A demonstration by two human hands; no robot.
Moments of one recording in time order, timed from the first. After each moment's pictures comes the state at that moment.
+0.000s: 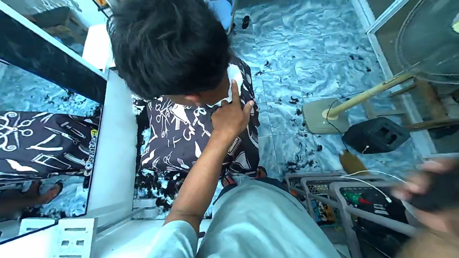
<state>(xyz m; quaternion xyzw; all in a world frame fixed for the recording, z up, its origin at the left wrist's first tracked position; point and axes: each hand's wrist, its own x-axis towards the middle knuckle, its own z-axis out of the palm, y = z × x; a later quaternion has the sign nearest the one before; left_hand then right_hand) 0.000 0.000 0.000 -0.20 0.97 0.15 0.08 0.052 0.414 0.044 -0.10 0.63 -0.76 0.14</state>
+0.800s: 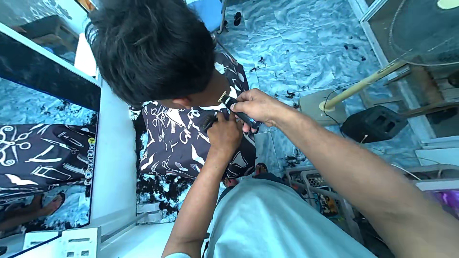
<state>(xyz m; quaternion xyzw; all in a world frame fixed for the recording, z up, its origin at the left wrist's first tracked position) 0.032 0.018 -0.024 -0.18 0.98 0.06 0.12 -0.070 0.114 0.025 -0.10 0.75 -0.48 0.44</state>
